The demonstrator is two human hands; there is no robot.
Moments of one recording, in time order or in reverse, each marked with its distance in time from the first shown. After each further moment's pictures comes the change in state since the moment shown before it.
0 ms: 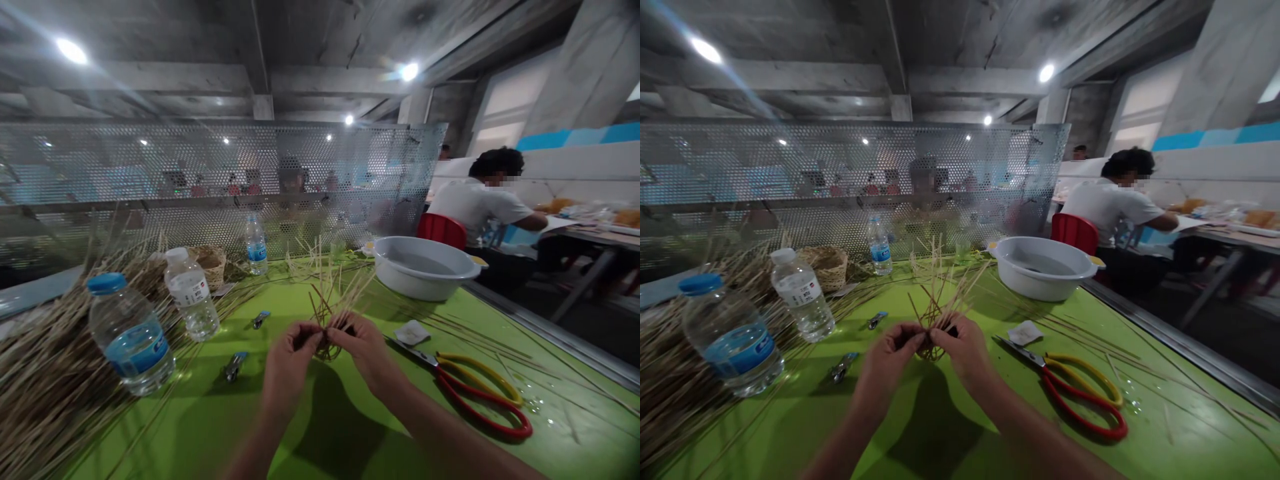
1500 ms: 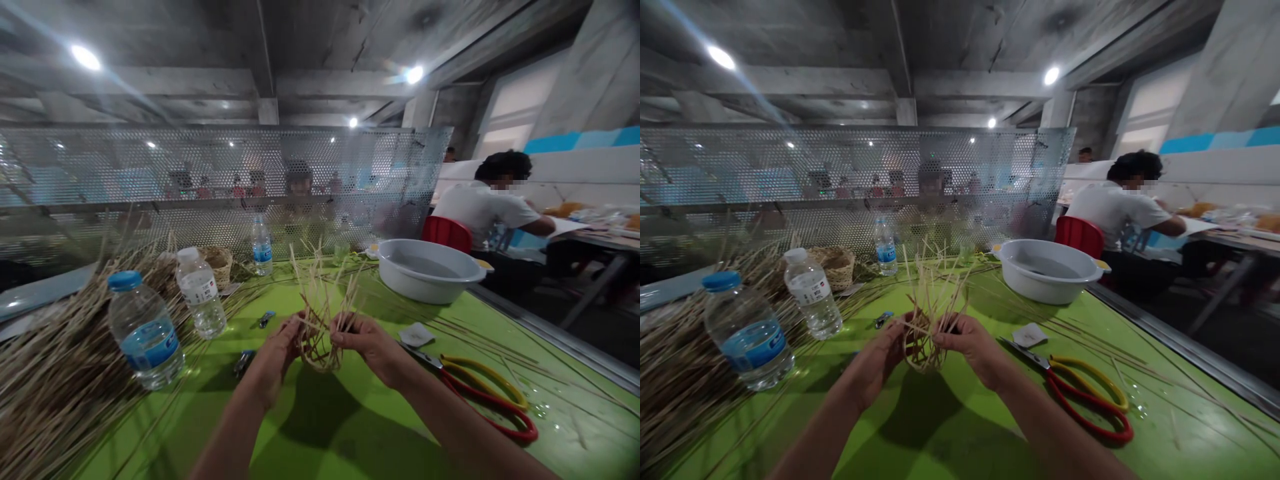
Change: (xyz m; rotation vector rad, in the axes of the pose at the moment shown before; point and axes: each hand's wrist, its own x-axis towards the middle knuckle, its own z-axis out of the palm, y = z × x) left_hand 0.007 0.009 -0.033 -0.197 -0.102 -0.300; right_hand 0.005 -0.019 -0.011 0.173 -0.321 0.163
